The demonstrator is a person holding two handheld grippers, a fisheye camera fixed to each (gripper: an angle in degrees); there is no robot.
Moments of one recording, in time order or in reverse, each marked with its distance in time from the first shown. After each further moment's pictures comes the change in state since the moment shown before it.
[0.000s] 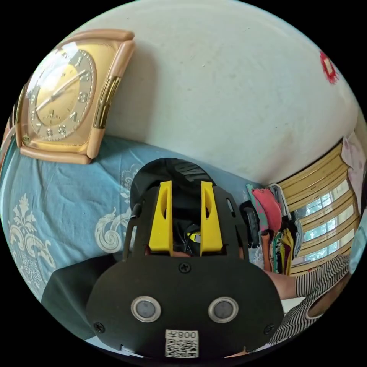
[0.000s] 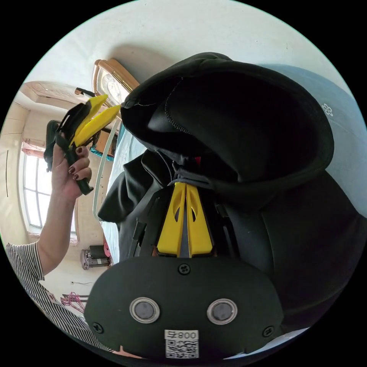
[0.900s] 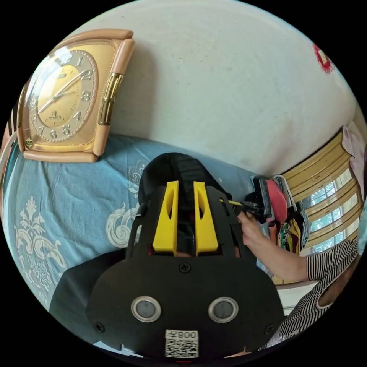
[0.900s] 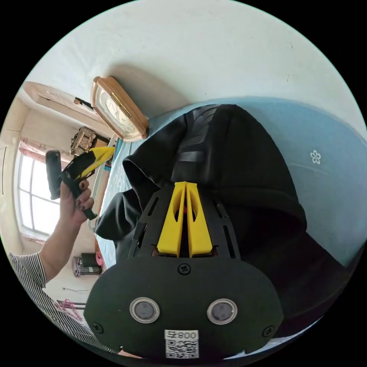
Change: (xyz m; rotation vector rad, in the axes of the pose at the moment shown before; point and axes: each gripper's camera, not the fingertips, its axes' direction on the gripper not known) left arm -0.027 -0.010 -0.027 0.023 -0.083 0.073; right arm 0.037 0.032 0.061 0.091 0.042 -0.022
